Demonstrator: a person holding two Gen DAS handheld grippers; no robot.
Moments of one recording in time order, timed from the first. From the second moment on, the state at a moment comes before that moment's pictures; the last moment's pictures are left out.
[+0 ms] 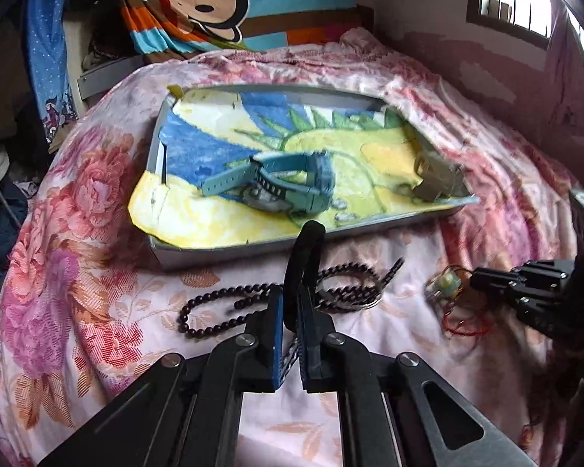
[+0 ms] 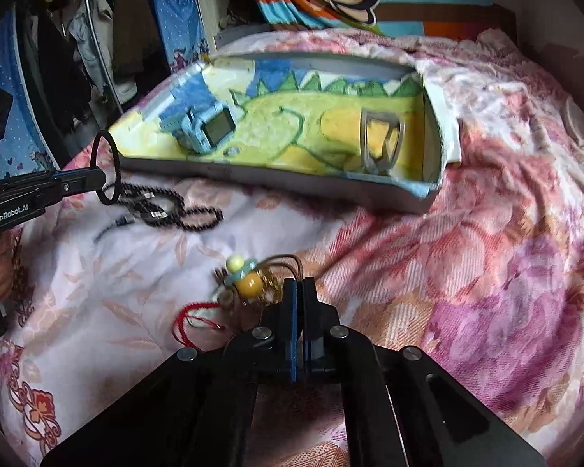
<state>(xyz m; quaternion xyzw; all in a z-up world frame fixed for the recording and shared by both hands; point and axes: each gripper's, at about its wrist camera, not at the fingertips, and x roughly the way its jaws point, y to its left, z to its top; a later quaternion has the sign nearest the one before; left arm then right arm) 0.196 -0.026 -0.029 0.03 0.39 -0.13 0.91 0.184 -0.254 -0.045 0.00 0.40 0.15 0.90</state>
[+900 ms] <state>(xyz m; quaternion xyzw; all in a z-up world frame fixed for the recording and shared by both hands) 0.187 -0.019 0.004 -0.04 0.30 -0.10 0.95 0.171 -0.251 0.033 -0.01 0.24 0.14 0.96</state>
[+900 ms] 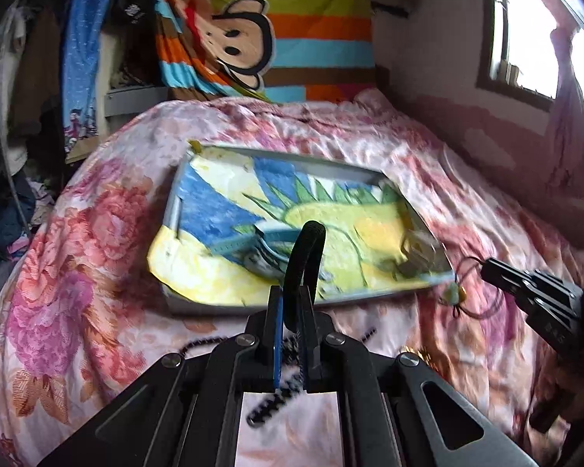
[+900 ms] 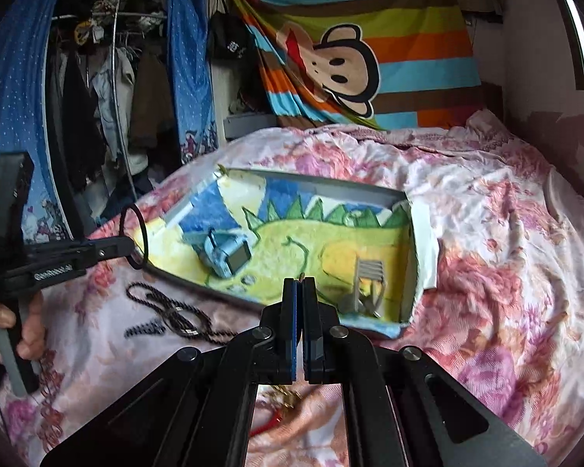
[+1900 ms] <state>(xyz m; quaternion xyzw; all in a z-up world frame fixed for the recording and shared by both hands) 0.276 0.022 -0.031 -0.14 0.36 -0.05 0.92 0.254 -0.236 -0.013 0.03 0.29 0.16 0.94</state>
